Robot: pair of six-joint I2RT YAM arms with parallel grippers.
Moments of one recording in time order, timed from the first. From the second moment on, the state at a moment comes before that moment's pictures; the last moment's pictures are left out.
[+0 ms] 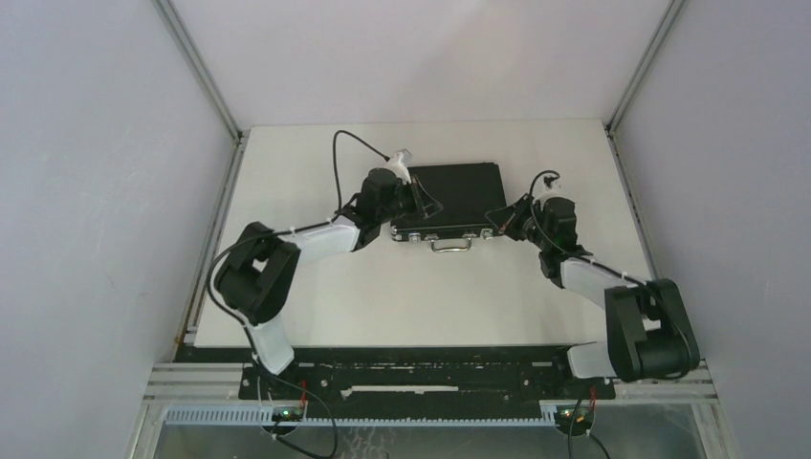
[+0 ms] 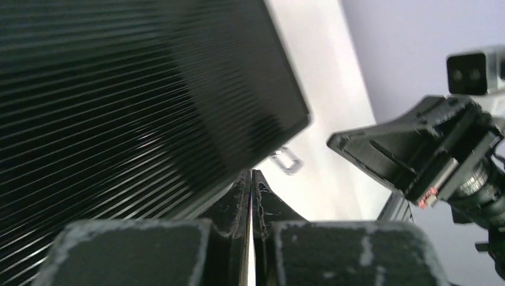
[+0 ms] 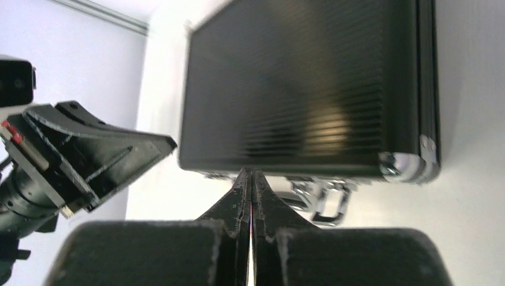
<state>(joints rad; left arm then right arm) -0.62 1.76 1.07 0.35 0.26 -0.70 0.15 1.33 0.53 0.48 -0.35 0.80</state>
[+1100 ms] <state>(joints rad) -0.58 1.87 1.08 0.26 0.23 -0.81 0.20 1.44 0.52 0.41 -0.30 0.79</state>
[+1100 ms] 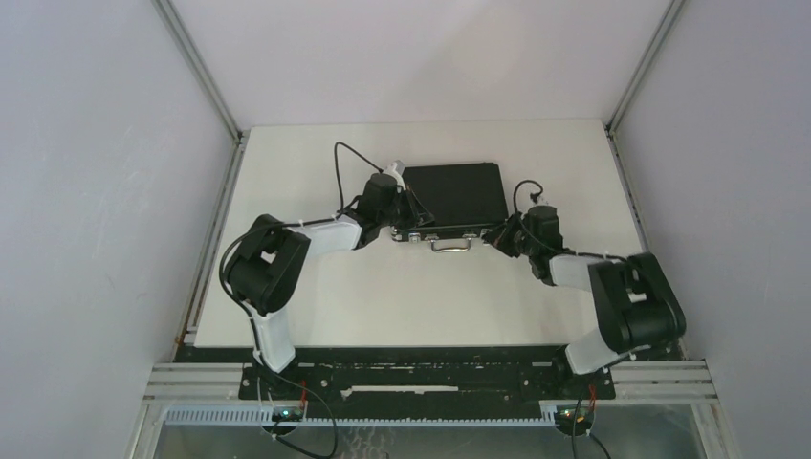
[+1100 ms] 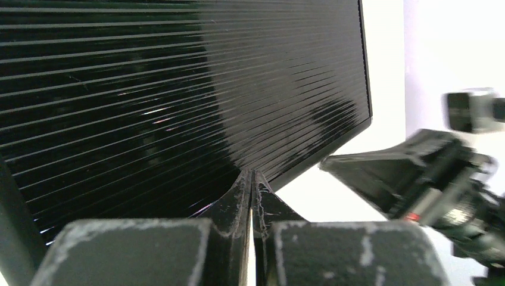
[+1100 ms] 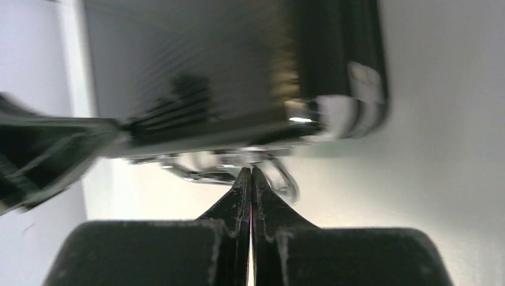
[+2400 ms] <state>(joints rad) -0.63 1.64 1.02 0.20 0.14 -0.66 0.41 1.36 0.52 0.07 0.14 0.59</state>
